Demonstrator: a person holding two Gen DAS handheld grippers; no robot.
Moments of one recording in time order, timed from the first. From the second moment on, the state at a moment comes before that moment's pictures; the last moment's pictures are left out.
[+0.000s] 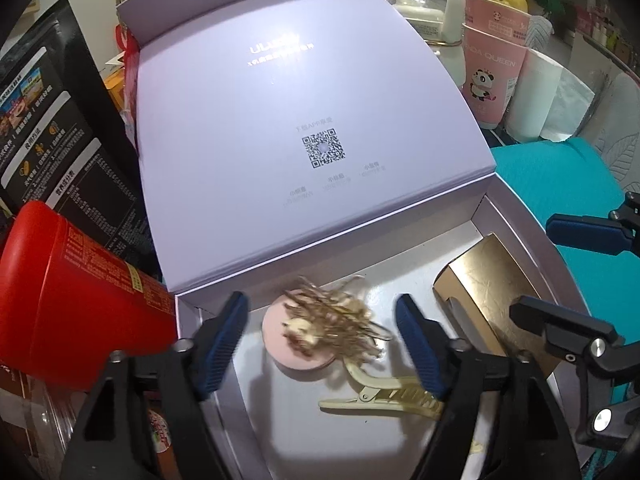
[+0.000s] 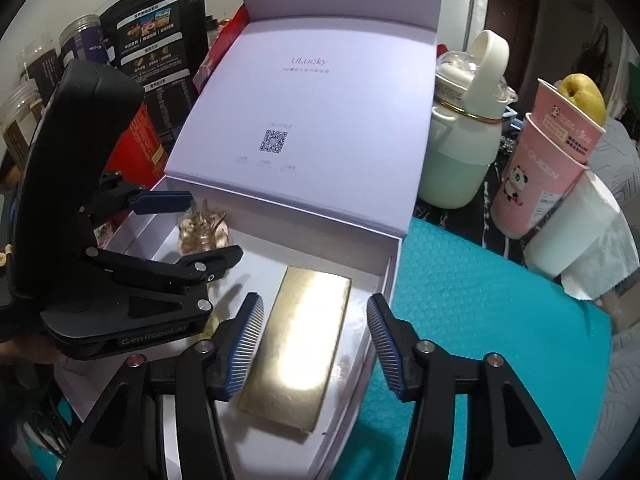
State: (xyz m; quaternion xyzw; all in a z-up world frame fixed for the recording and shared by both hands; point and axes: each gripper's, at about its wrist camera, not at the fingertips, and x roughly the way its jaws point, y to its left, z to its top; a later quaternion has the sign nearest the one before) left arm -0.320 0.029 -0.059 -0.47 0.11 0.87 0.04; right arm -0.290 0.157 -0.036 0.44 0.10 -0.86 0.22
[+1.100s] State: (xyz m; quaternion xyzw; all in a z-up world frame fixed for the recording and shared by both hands) left arm -0.237 0.009 0.045 -0.38 0.07 0.92 0.03; right arm -0.218 0.175 0.049 0.37 0.08 -0.90 0.20
